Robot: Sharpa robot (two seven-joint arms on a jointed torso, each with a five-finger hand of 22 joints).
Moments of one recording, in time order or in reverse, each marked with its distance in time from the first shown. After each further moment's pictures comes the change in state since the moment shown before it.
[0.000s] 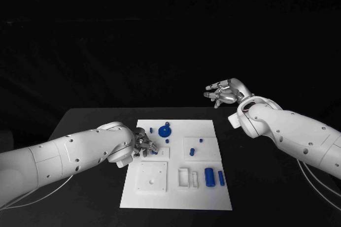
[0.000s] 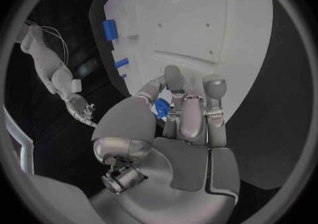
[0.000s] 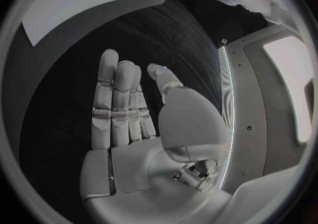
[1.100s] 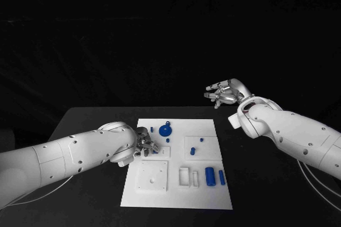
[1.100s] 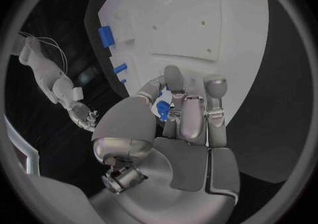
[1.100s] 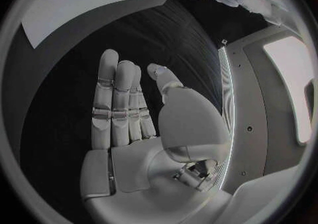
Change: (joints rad) left arm -0.005 0.009 0.000 0.004 -0.087 0.008 0.009; left_hand 0.017 -0.012 -0.017 0.008 -0.010 0.003 0.003 -0.004 0.176 -0.002 -0.002 0.008 -0.005 -0.004 0.004 0.013 0.015 0.000 -0.005 0.013 -0.003 0.000; right arm -0.006 0.005 0.000 -0.004 -0.007 0.001 0.000; right_hand 0.000 0.000 0.003 0.003 0.000 0.000 0.000 0.000 0.000 -0.003 0.003 0.000 0.000 0.000 0.000 -0.004 -0.001 0.000 0.000 0.000 0.000 -0.011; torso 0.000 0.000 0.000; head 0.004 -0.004
